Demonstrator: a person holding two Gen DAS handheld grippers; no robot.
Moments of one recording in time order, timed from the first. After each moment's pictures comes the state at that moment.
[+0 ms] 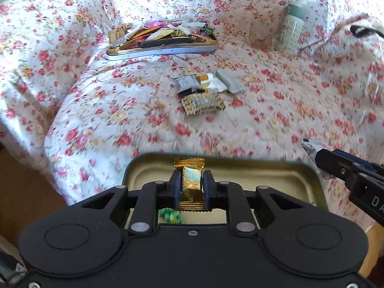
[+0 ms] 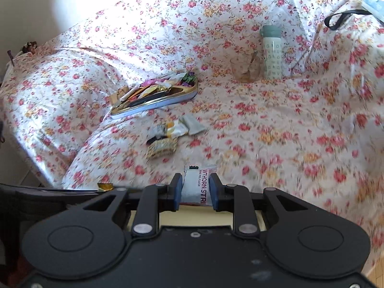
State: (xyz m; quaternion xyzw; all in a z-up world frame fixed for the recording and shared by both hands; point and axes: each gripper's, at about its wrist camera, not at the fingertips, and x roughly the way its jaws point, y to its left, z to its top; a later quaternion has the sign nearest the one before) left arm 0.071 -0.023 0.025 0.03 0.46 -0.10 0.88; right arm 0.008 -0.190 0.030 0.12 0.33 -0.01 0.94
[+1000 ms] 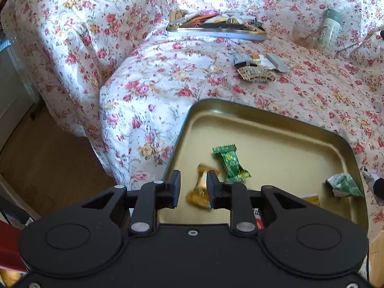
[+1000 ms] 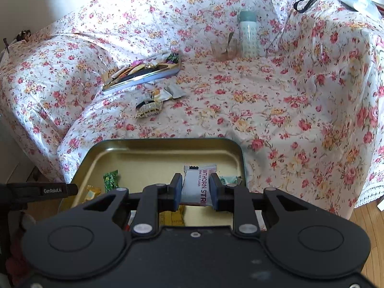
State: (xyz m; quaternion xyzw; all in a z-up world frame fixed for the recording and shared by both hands) left arm 0.006 0.026 0.001 0.00 0.45 -0.01 0.89; right arm -0.077 -0.185 0.012 0.12 0.36 -0.05 0.93
